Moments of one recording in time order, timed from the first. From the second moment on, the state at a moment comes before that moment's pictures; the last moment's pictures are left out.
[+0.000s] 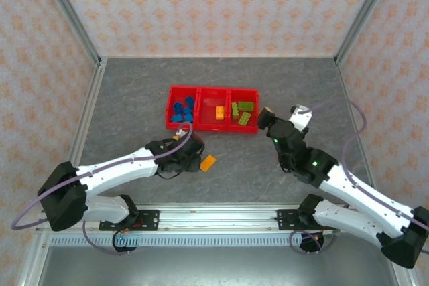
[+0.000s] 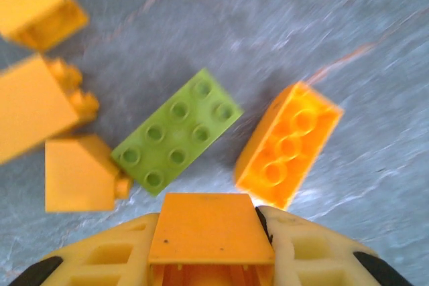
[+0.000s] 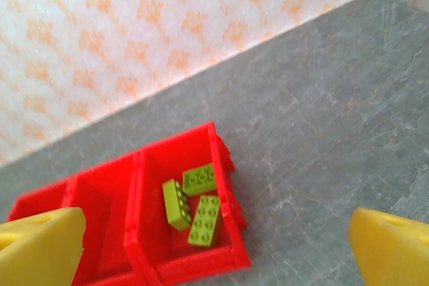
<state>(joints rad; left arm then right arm) -0.85 1.28 0.80 -0.66 -0.16 -0.78 0.81 0.81 0.74 -0.40 0.80 0.80</state>
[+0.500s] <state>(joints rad) -0.69 1.75 1.48 -0.76 -0.22 -0.58 0.80 0.75 0.68 -0.44 0.81 0.75</state>
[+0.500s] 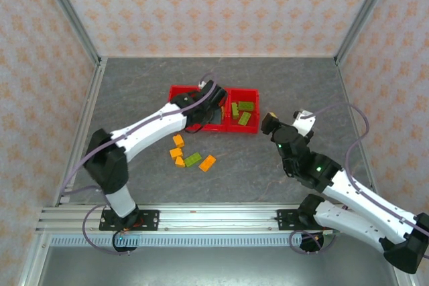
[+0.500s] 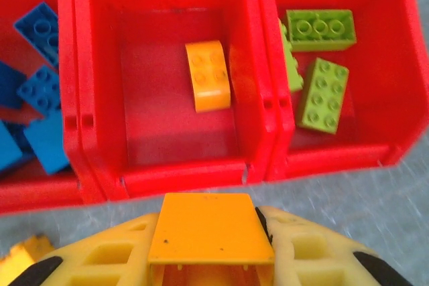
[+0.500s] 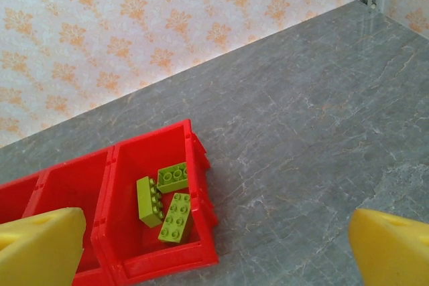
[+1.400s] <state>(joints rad) -0.59 1.96 1.60 -0.70 -0.20 -0.51 0.80 0.61 0.63 -0.54 0.82 0.77</state>
